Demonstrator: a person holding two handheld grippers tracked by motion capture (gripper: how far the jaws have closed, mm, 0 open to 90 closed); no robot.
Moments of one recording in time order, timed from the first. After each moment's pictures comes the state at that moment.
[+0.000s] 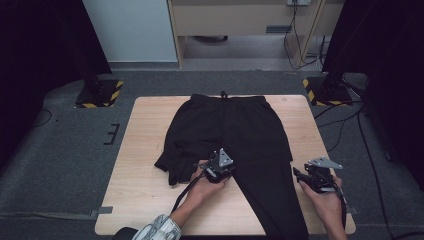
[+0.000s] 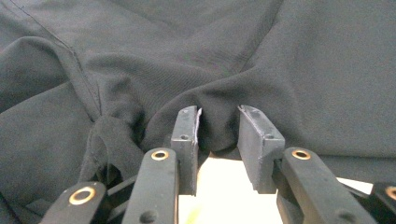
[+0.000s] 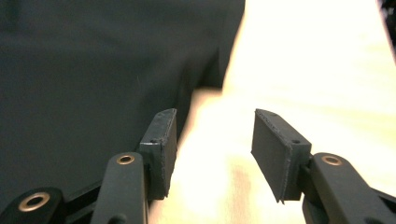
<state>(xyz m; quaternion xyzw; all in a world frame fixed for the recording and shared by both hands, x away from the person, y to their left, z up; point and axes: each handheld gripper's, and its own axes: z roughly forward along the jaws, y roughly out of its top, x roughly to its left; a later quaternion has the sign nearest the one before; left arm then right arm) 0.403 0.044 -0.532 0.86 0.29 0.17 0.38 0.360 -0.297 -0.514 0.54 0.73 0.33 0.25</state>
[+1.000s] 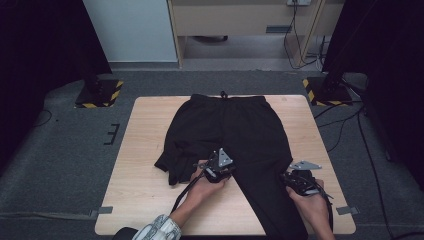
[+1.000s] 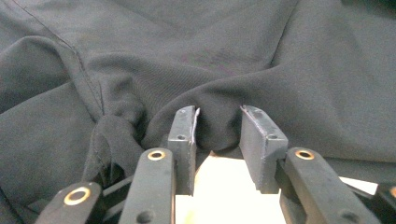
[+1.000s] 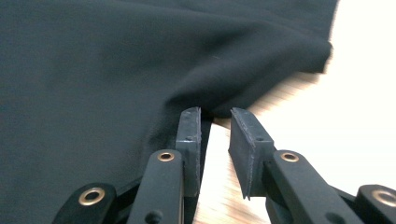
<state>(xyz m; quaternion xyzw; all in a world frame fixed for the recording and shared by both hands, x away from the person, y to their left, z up) 0.404 0.046 -0.532 0.86 0.29 0.17 0.38 0.357 -0.256 -0.525 0.51 0.78 0.32 0.19</state>
